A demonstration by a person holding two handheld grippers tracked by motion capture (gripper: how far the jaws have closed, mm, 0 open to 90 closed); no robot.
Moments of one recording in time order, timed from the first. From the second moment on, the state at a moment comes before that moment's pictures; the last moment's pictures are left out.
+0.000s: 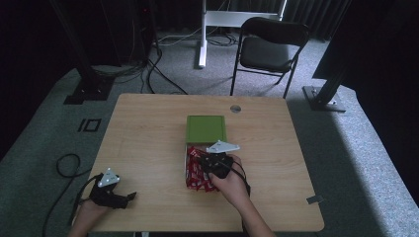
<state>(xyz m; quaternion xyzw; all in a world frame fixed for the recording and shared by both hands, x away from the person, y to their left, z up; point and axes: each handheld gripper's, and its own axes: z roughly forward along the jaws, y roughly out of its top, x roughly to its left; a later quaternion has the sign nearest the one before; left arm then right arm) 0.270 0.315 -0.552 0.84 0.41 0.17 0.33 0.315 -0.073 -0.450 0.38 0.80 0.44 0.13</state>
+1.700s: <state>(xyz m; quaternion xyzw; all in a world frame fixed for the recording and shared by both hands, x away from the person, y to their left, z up) 0.270 0.315 -0.552 0.84 0.41 0.17 0.33 0.350 -0.141 -0.421 0.46 0.71 0.50 0.21</state>
